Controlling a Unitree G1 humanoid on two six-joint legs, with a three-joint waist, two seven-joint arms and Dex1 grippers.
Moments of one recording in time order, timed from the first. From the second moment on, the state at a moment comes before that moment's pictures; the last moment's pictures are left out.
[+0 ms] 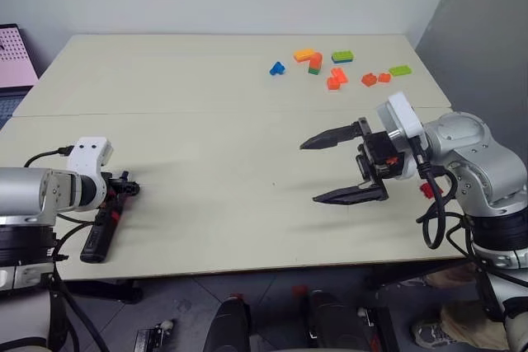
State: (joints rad) left arm -0.52 0.93 0.16 0.19 -0.37 1.33 -0.46; right arm -0.71 -0.66 0.10 -0.22 0.59 0.50 1.37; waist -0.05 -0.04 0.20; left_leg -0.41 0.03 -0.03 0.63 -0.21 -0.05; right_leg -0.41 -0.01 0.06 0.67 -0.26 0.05
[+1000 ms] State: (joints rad) left arm -0.62 0.61 0.03 -0.31 -0.51 1.10 -0.63; right arm -0.55 -0.84 -0.11 -0.32 0.65 0.61 1.21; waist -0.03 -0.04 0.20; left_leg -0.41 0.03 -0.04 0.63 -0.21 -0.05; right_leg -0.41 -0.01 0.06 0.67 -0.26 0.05
